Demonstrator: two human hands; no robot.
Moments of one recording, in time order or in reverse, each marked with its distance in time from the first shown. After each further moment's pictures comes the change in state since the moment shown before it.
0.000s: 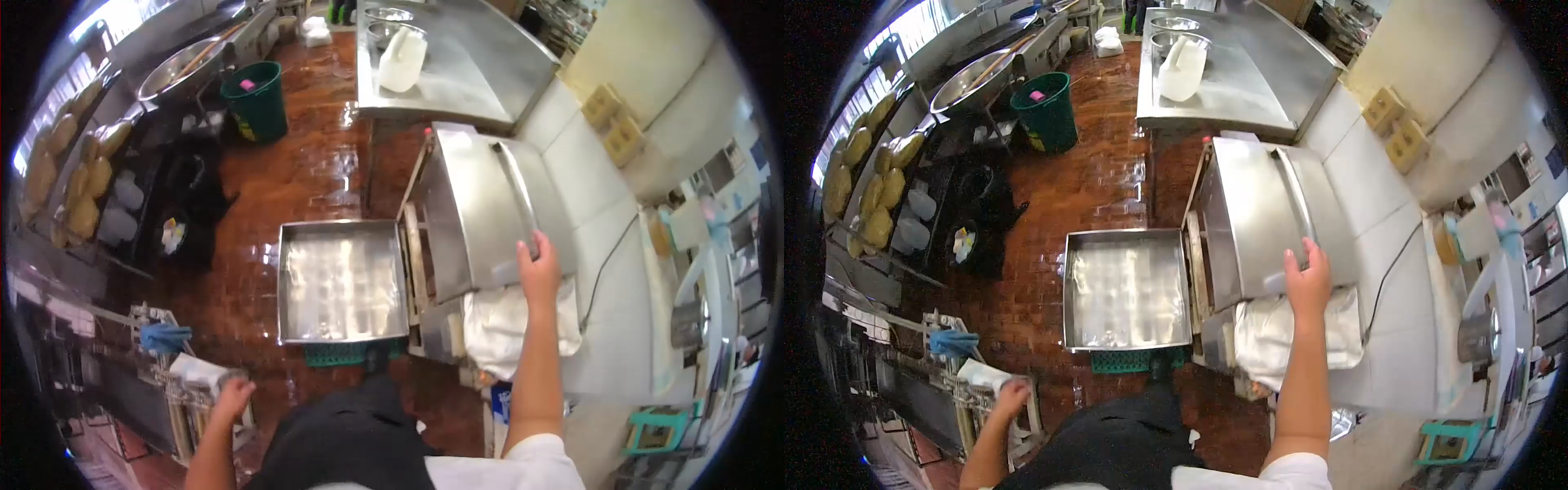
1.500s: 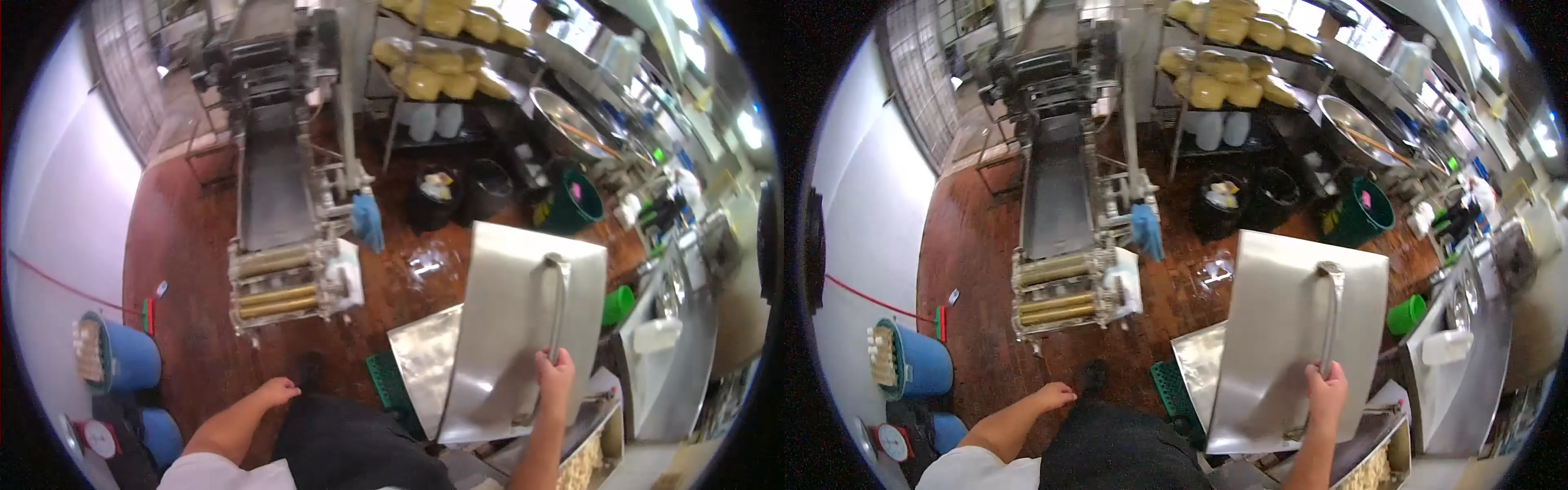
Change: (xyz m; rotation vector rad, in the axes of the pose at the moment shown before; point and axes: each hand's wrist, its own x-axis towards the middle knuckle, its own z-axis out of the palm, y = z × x) left_hand -0.202 -0.077 0.181 -0.668 0.260 -0.719; right_hand -0.088 -0.333 0.178 0.592 -1.071 -0.279
